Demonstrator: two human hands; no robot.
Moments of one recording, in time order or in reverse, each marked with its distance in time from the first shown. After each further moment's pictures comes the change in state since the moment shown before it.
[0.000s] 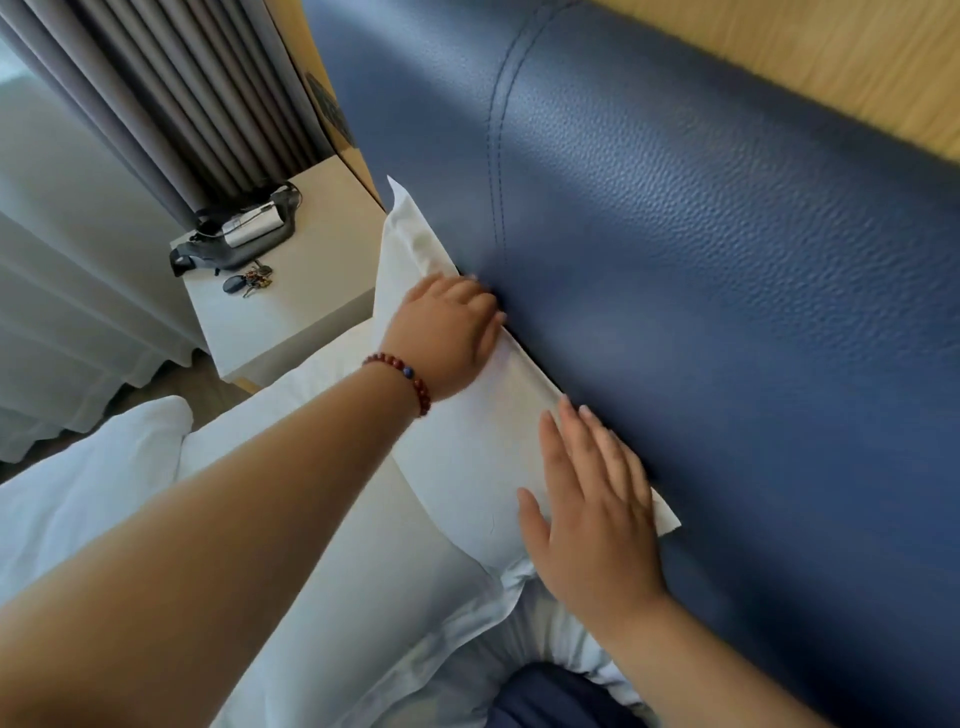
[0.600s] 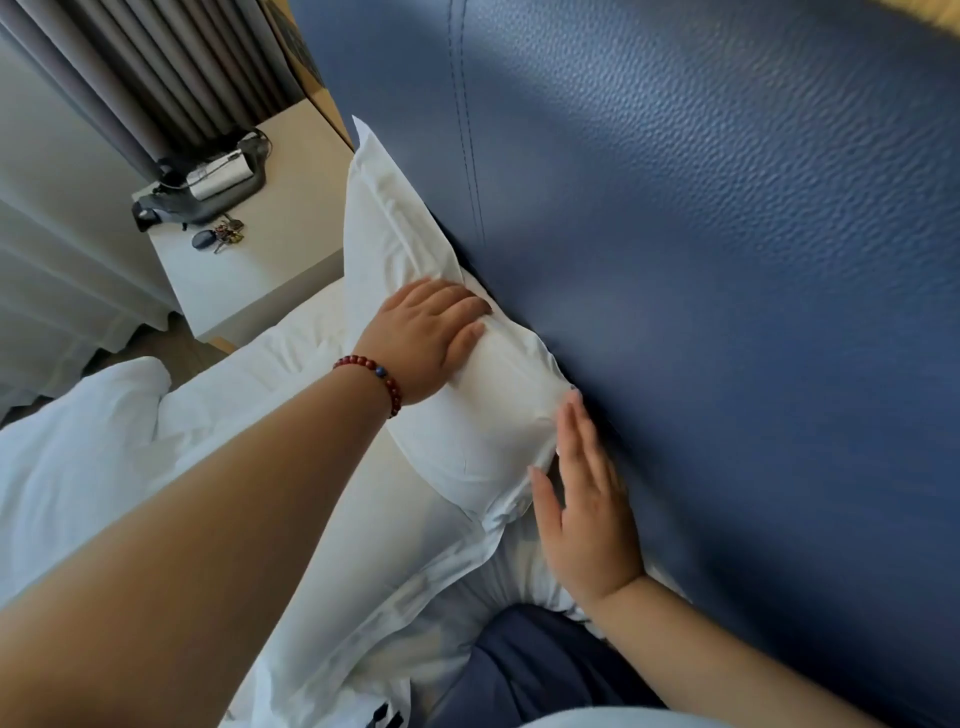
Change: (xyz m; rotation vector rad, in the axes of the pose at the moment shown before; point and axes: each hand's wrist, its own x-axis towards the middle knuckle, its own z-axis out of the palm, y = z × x) left_hand -0.045 0.005 0.035 -0.059 -0.083 0.038; right_hand -0.054 0.027 0.033 0.393 0.040 0.086
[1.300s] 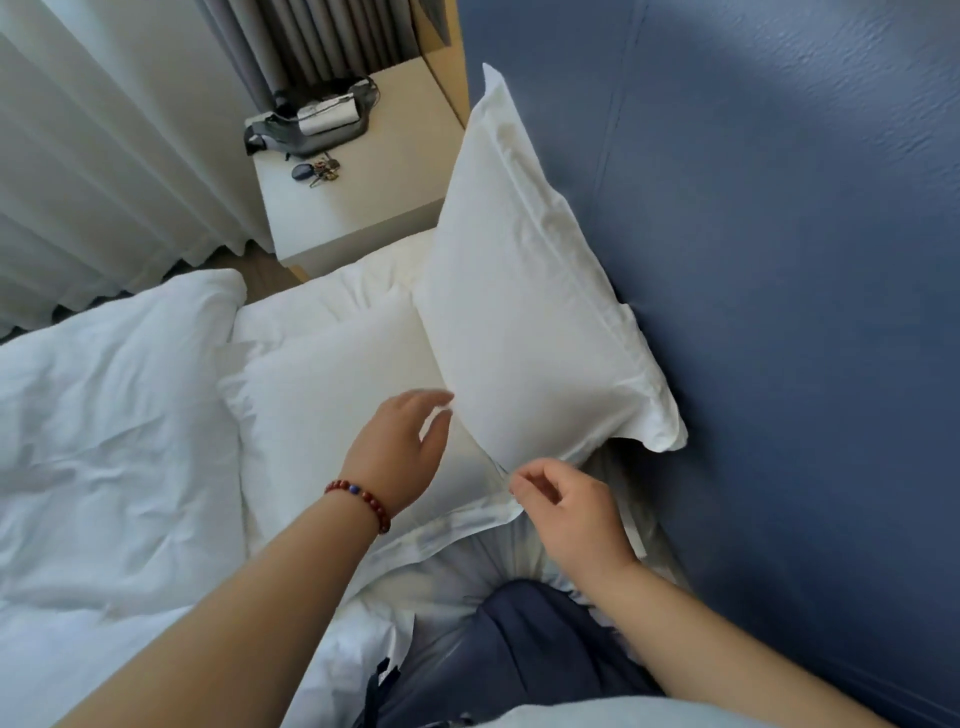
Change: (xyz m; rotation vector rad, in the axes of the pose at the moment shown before) left_hand -0.177 0.051 0.028 -0.518 0.025 -0.709; right_hand -0.025 -0.035 0.010 0.441 -0.545 0.400
